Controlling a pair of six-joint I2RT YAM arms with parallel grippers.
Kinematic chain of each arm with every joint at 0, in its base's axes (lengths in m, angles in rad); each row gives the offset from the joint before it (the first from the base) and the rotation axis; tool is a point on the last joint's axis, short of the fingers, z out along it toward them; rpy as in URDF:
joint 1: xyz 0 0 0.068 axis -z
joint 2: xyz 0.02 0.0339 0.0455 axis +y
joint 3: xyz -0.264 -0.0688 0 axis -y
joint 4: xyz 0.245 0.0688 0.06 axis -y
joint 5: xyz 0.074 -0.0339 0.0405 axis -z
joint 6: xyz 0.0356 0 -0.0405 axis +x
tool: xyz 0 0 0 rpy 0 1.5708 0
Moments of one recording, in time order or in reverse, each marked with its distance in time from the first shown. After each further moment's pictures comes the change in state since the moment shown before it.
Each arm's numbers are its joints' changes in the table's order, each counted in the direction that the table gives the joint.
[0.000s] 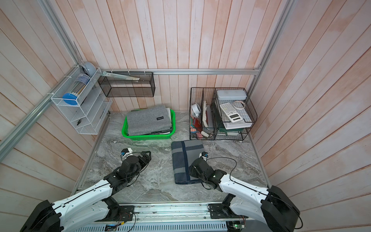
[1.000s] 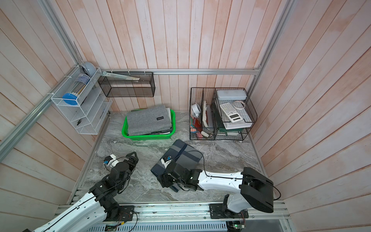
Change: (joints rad) left arm -0.008 -0.361 -0.048 -0.291 -0.224 -0.138; right arm -0.355 0.355 0.344 0.224 -0.110 -0.299
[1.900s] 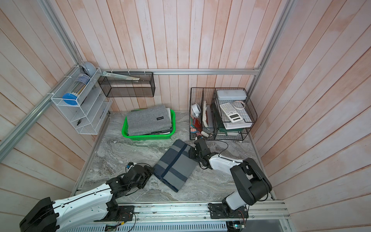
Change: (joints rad) left arm 0.186 0.330 -0.032 0.095 0.372 -0.256; right arm 0.648 0.185 -0.013 0.042 -0.082 -0.083
